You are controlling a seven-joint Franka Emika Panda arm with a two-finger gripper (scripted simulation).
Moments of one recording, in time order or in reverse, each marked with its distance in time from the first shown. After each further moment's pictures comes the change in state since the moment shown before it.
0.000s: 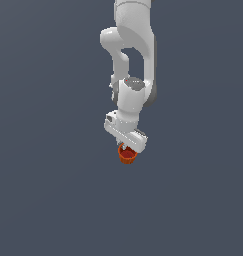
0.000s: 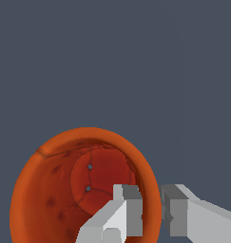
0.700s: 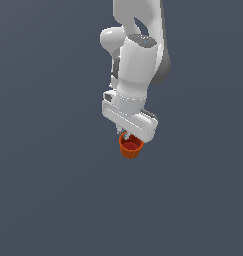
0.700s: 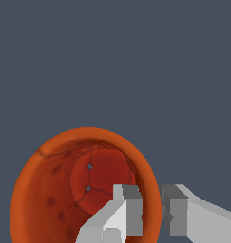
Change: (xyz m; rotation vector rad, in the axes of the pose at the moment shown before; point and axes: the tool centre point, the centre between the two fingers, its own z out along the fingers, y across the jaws) arm 0.050 -0.030 -0.115 0.001 0.001 0.001
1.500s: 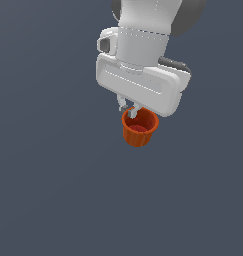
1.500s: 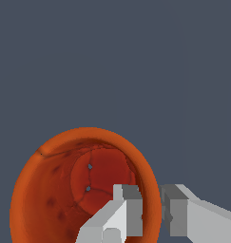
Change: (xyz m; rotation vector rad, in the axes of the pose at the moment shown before) arm 0.062 -0.040 -0.140 0.001 0.000 -0.002
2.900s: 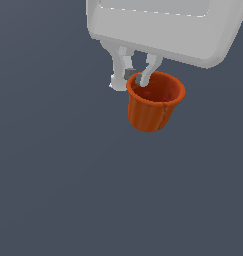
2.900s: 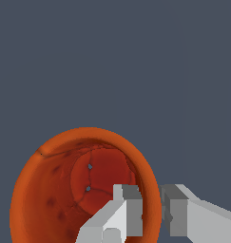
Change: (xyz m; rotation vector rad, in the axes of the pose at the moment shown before) arm 0.049 -0.034 -0.099 -0.002 0.000 -0.002
